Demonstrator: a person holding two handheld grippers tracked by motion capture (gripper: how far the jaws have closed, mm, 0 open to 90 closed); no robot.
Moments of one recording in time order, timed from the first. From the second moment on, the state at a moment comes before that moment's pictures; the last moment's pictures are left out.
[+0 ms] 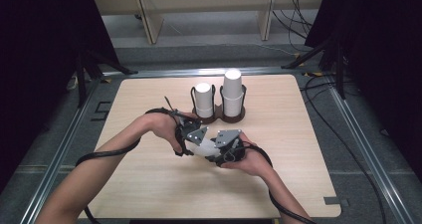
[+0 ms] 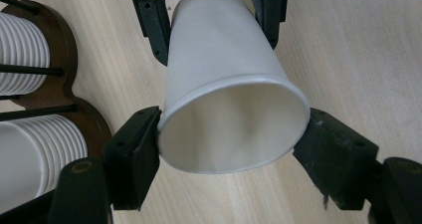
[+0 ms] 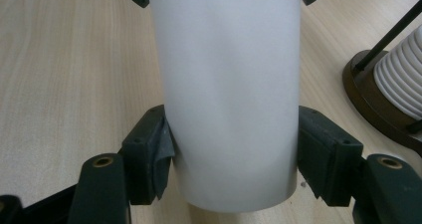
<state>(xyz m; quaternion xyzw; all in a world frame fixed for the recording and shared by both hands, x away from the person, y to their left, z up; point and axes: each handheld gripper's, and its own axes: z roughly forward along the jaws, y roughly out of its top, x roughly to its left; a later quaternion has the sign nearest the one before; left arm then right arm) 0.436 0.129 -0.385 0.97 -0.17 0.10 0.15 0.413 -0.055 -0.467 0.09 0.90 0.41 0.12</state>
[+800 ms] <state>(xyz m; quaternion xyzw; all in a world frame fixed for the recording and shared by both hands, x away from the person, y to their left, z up) 0.445 0.159 -0.391 0.94 -0.02 0.15 0.31 0.410 -0.080 -0.473 0.16 0.86 0.45 0.16</state>
